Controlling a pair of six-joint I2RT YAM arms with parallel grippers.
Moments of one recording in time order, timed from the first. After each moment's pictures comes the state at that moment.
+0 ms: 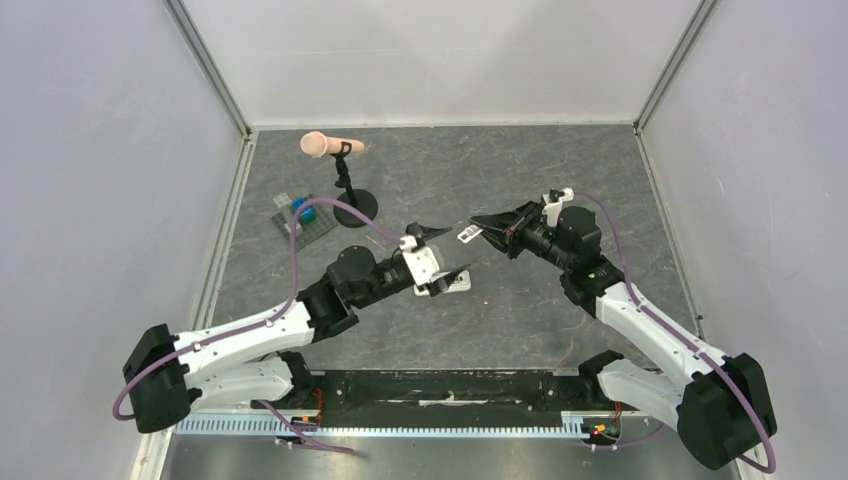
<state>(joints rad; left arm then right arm) -1.01 1.06 0.64 0.48 0.11 0.48 0.44 1.03 0.60 0.25 -0.38 1.62</state>
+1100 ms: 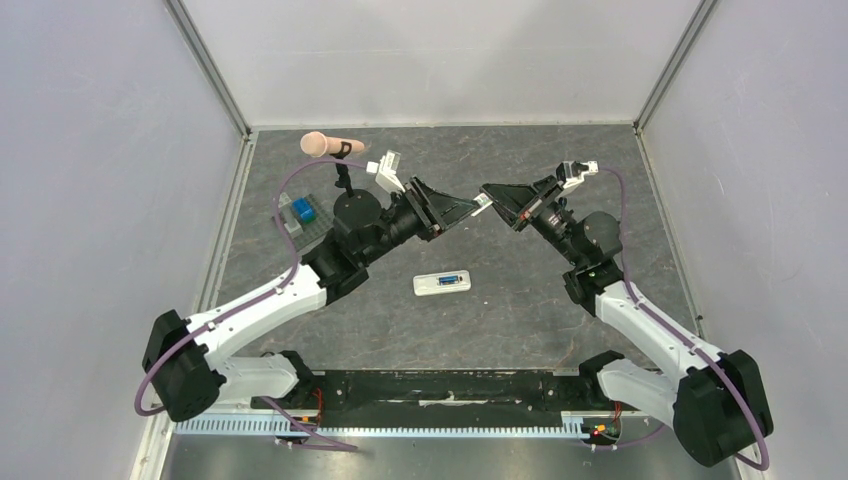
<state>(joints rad) -0.84 1.20 0.93 0.30 0.08 -1.15 0.40 1.05 0.58 0.77 -0.36 1.53</state>
